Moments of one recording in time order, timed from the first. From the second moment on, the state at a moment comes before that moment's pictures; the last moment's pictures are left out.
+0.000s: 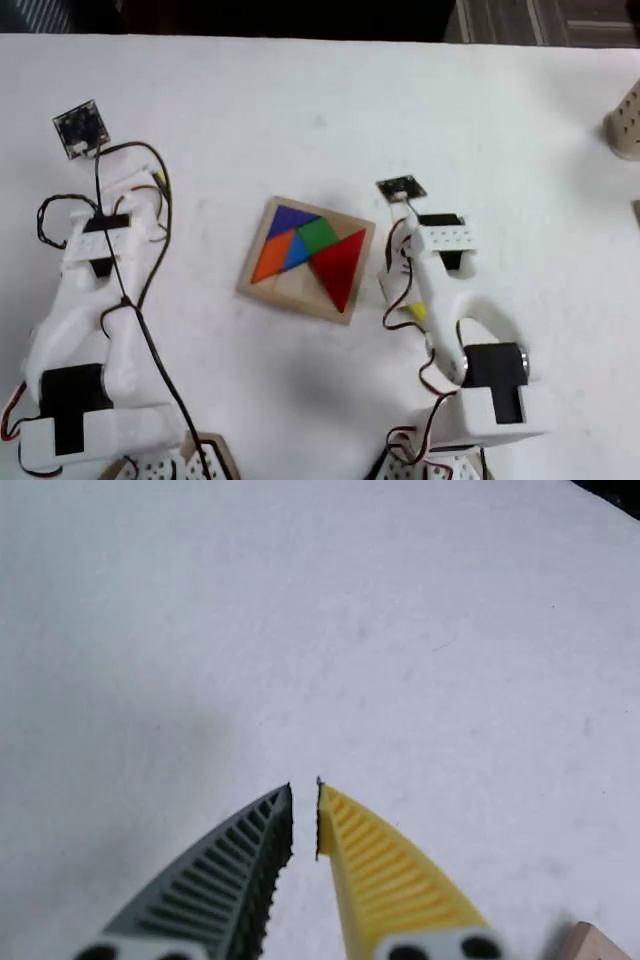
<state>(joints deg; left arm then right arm) -14.9 -6.3 41.9 18.8 18.2 -6.1 1.8 36.9 61.1 15.9</state>
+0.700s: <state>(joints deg) -14.9 -6.3 42.5 18.8 18.2 0.3 2.1 30.1 70.7 16.0</state>
